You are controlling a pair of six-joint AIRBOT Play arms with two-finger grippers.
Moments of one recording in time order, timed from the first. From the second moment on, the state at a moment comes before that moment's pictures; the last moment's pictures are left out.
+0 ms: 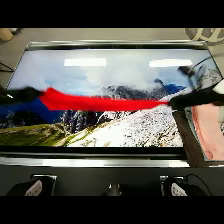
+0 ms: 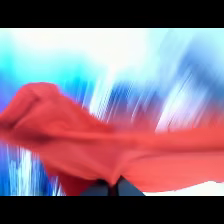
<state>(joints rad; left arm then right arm) 0.22 -0.91 1.18 0.92 -1.08 -1.33 -0.17 -1.11 1.29 -1.13 1.29 0.88</state>
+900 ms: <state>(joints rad) 0.22 -0.61 1.69 0.99 -0.95 -1.53 -0.17 -0.65 1.72 -1.37 1.21 0.85</state>
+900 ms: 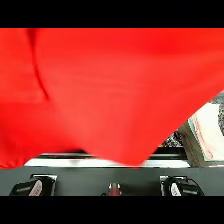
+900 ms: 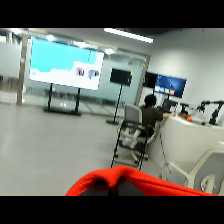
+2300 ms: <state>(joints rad) 0.15 -1.76 1.62 0.96 -0.86 -1.32 -0.05 -1.77 1.71 -1.41 0.87 1.11</state>
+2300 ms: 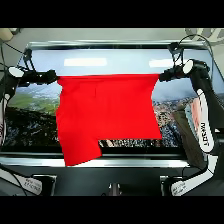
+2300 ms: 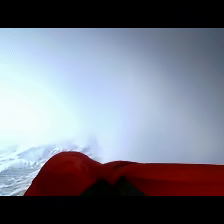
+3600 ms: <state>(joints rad) 0.24 -1.74 1.51 1.13 -1.47 -1.40 -0.07 -1.87 1.72 -1.25 1.54 0.98</state>
